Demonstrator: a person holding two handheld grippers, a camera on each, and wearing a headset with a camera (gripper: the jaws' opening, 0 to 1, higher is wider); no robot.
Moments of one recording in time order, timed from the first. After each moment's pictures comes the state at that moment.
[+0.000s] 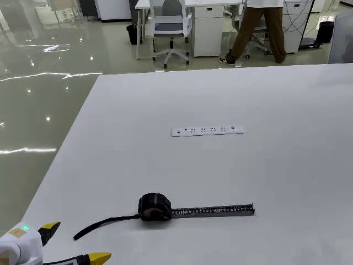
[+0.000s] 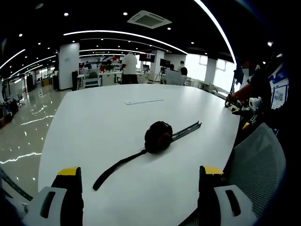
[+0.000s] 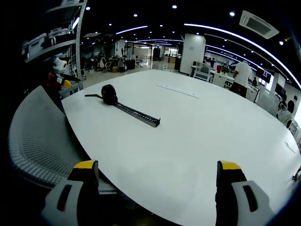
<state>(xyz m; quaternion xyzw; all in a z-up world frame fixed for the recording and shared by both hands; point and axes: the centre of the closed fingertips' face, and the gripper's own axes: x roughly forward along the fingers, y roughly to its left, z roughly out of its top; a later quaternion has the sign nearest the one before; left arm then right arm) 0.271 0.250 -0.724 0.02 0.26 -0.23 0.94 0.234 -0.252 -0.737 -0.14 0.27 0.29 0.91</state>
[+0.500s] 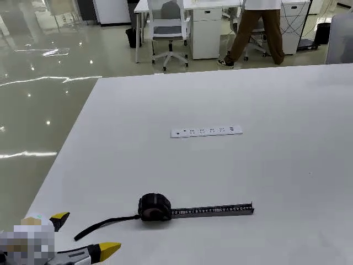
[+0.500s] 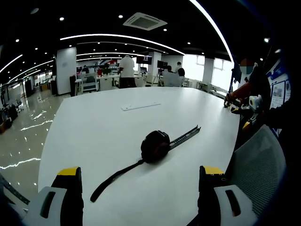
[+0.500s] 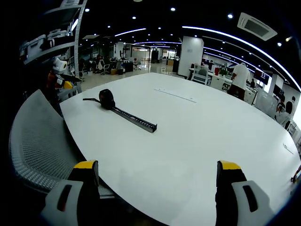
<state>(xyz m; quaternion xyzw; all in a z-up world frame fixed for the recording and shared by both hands) 0.295 0.242 -0.714 0.03 0.25 -0.24 0.94 0.245 -0.248 -0.723 -0.14 0.26 0.29 0.91</state>
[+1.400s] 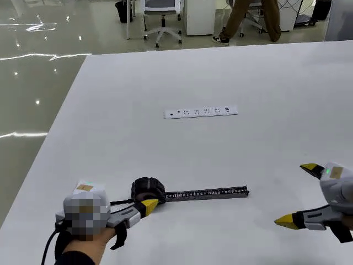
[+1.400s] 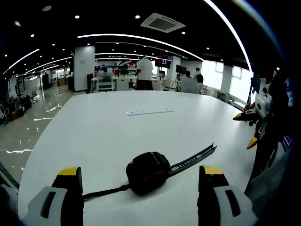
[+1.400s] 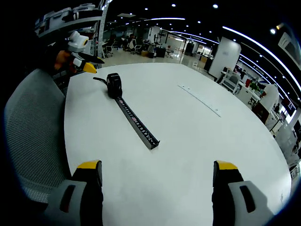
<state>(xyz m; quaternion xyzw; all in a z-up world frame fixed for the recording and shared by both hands) 0.364 0.158 -0.740 -0.02 0.23 -0.13 0.96 0.347 -0.191 -0.748 -0.27 0.29 0.41 0.82</state>
